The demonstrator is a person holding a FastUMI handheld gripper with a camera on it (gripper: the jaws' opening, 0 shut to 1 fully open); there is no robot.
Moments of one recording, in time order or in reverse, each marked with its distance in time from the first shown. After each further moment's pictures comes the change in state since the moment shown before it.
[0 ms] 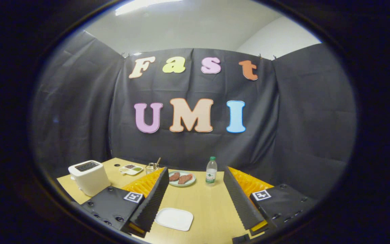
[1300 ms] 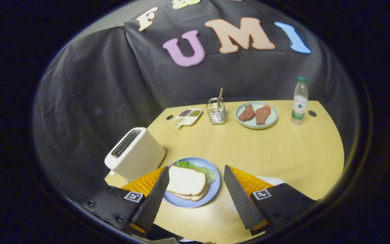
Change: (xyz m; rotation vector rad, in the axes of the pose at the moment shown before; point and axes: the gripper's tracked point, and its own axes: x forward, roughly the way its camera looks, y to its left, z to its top) arm 0.091 0.188 -0.165 0.192 0.666 0.435
